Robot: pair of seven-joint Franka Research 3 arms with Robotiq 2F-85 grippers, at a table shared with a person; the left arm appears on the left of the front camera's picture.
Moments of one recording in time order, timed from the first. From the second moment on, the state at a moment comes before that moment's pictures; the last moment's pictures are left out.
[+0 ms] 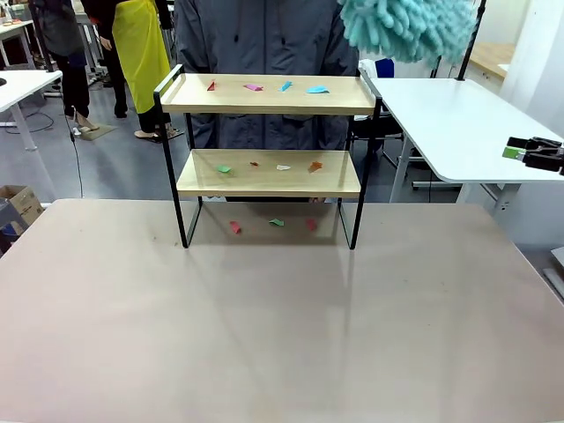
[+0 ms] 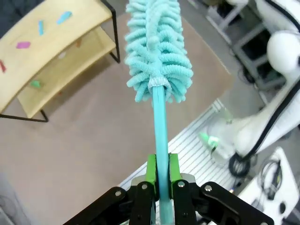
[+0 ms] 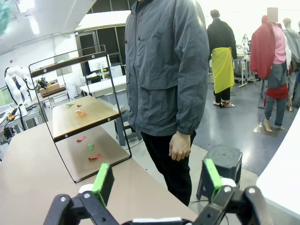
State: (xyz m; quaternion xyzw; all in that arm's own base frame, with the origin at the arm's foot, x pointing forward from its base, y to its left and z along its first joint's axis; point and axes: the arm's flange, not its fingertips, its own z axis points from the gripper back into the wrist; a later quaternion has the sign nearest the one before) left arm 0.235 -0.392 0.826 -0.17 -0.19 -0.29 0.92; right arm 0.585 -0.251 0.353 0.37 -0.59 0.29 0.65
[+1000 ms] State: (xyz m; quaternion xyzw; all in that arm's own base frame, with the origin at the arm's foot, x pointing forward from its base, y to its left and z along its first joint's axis) left arm 0.308 -0.517 0.759 -0.12 -0.32 -0.01 0.94; right arm 0.585 -0.251 0.353 0.37 -0.59 0.29 0.65
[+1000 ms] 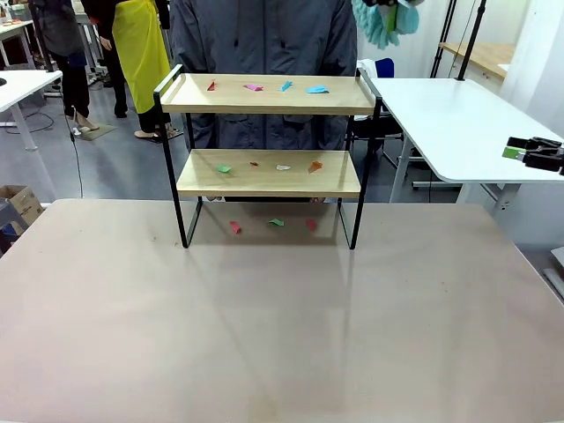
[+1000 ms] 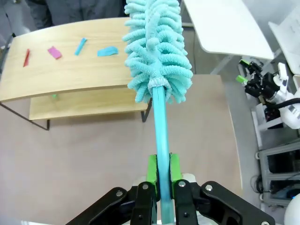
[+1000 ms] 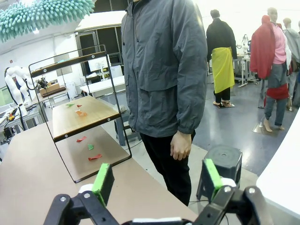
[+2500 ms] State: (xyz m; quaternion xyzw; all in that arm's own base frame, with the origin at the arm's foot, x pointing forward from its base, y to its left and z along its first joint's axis) left arm 0.360 -0.524 0.680 -0.05 -0.26 -0.03 0.96; right arm 0.585 -0.251 0.353 0.37 -0.59 0.29 0.65
